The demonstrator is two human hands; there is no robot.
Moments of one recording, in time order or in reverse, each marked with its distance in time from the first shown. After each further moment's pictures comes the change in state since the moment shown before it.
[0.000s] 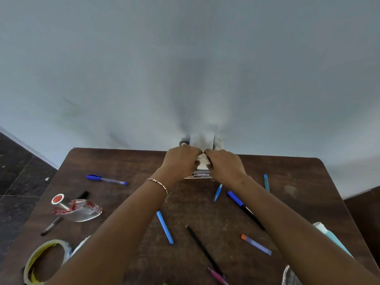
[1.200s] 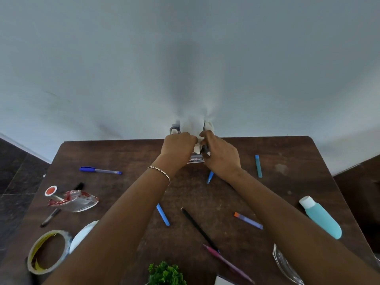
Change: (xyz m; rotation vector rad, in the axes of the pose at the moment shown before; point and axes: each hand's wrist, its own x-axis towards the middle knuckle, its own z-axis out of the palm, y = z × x) left_hand 0.003 0.021 0.006 0.253 -0.014 0.023; right_hand -0.026 0.004 0.011 0.234 0.190 0.131
